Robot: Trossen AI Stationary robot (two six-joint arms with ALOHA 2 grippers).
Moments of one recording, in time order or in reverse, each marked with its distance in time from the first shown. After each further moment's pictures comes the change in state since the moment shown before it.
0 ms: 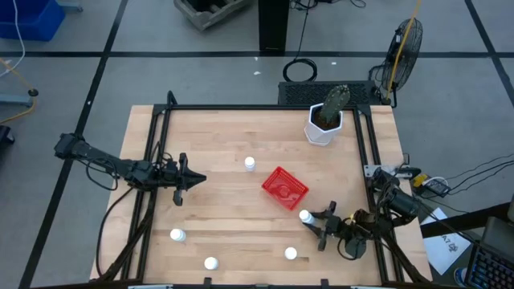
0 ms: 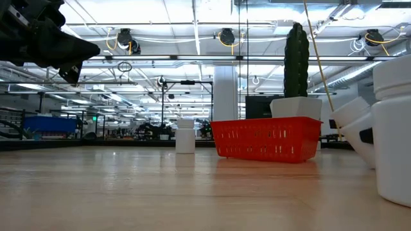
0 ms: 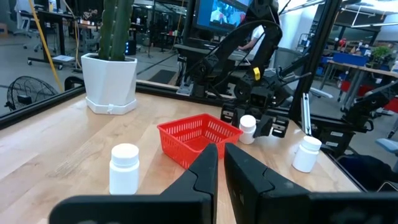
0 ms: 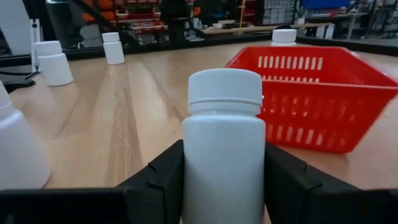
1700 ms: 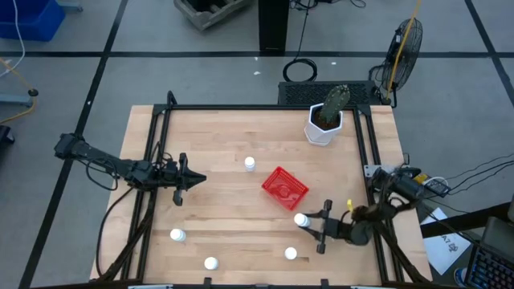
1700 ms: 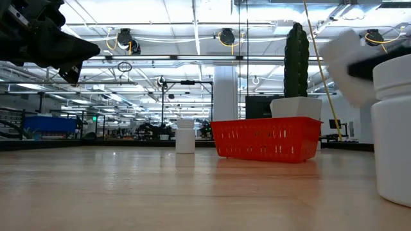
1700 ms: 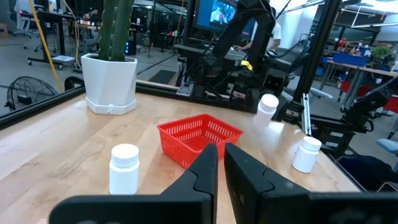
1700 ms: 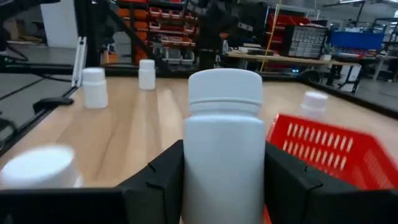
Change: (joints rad) left arm 0.000 0.000 0.000 0.000 0.000 0.000; right arm -0.097 -0.179 -0.001 0.301 -0.165 -0.588
